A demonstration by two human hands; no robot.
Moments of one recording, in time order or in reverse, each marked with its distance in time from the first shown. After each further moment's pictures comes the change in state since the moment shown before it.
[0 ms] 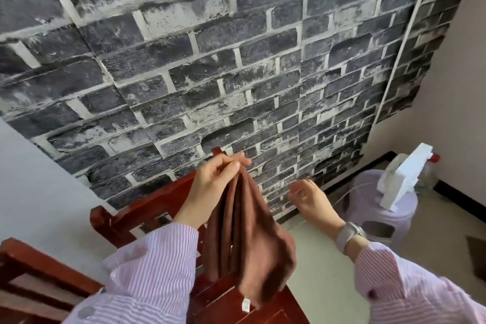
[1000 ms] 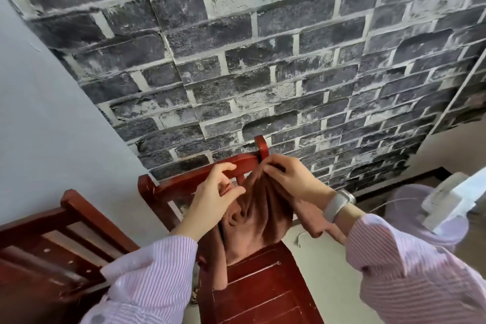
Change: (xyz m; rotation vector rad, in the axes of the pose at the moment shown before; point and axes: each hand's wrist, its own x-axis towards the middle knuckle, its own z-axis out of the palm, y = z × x) left_hand -0.051 -0.049 -0.063 0.428 0.190 -0.176; right_hand 0.036 -0.121 0.049 0.129 -0.335 -0.351
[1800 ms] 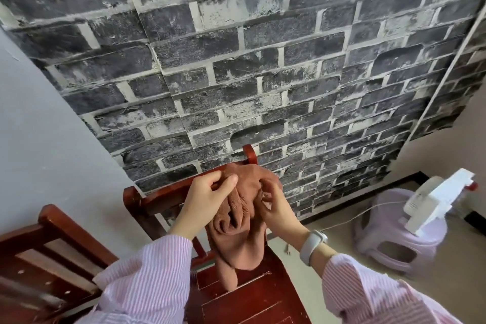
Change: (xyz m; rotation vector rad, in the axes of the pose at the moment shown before) left_hand 0.011 0.033 -0.004 -0.216 0.000 0.010; right_hand -0.028 0.028 0.052 0.157 0.219 0.188
